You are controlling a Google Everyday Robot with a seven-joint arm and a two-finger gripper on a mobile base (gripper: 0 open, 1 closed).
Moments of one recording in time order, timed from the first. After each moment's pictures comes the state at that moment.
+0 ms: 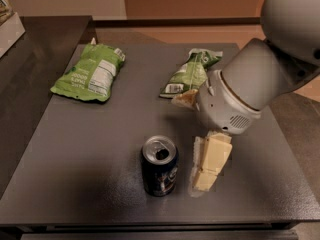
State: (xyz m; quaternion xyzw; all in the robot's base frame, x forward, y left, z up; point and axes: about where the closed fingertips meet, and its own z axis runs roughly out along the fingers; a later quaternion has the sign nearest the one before) arm 0.377 -0.047 0.893 -0.71 0.65 0.19 0.20
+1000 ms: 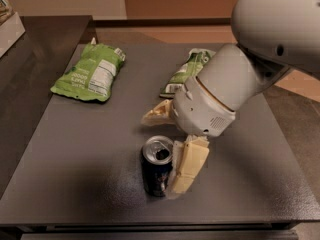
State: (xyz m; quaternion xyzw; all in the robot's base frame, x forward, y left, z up) arm 0.356 0.000 0.889 -0.75 0.57 0.28 0.19
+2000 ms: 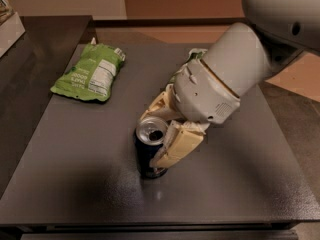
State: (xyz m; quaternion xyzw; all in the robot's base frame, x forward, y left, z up) arm 0.358 0.005 0.921 -0.76 0.54 0.28 0.22
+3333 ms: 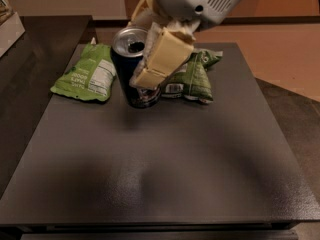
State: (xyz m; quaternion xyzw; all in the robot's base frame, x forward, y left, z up) arm 0.402 0.025 1.052 -0.76 0.56 0.19 0.27
